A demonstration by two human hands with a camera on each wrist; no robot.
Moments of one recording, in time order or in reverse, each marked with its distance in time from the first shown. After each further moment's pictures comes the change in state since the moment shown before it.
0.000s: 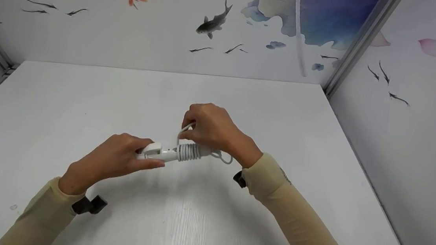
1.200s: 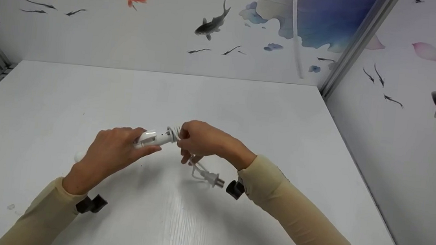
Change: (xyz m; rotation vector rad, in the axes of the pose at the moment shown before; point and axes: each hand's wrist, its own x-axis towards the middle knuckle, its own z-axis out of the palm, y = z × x) left_hand 0.003 -0.002 0.010 0.254 0.267 -0.186; right_hand -0.003 -0.021 -0.002 0.409 -0.456 0.440
